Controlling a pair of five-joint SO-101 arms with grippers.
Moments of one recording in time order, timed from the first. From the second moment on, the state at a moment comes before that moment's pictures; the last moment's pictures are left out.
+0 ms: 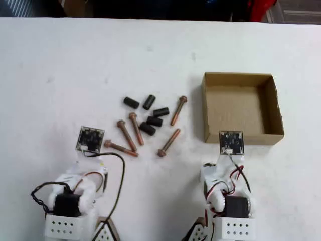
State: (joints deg) left arm -1.4 -104.1 97.1 73.3 -1.9; right arm -1.5 -102.6 96.4 72.2 3.7
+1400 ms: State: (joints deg) left arm -1.4 -104.1 97.1 73.3 -1.9; right arm -13.4 -102.6 96.4 53.7 36.1
